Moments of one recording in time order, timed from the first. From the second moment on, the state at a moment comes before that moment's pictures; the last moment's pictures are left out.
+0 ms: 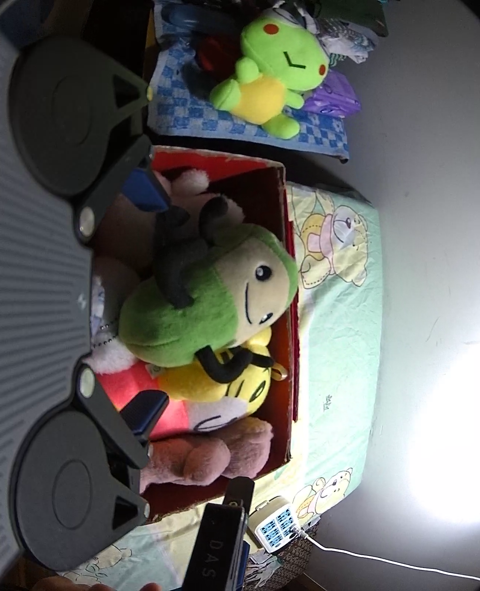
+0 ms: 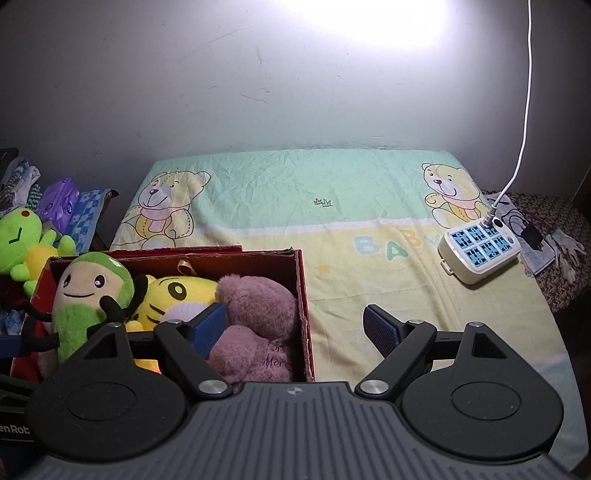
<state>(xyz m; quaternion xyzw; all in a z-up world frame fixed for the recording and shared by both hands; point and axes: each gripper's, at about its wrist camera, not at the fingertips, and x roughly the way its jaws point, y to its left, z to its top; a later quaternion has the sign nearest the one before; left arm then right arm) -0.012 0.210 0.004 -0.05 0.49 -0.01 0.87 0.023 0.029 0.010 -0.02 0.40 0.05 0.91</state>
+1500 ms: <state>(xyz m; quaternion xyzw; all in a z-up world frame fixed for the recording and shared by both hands) -0.012 0.198 -0.011 -0.05 0.50 0.01 0.86 0.014 0.032 0.006 0.01 0.41 0.08 0.91</state>
